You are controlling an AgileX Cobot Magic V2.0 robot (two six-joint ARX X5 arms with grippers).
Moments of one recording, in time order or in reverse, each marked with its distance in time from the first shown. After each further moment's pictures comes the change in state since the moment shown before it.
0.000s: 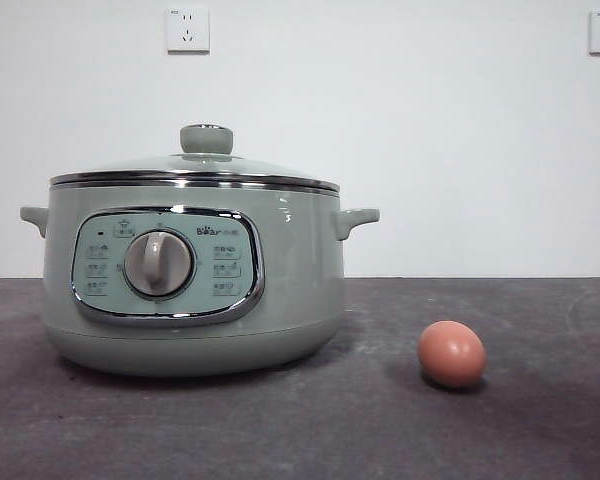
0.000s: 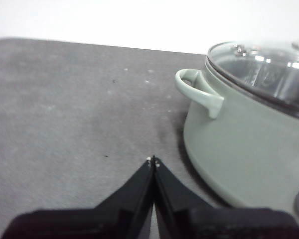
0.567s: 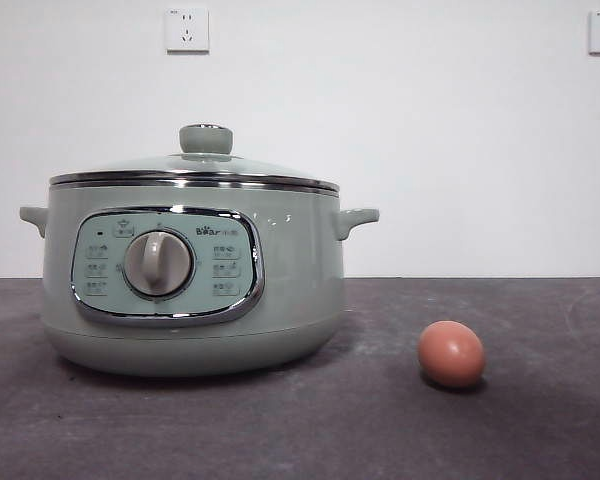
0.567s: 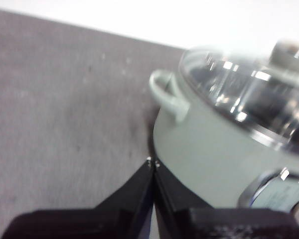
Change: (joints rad) left arm 0.000 0.014 0.172 -0.203 0.085 -0.085; right arm 0.000 0.126 0.194 -0.060 -0.028 0.118
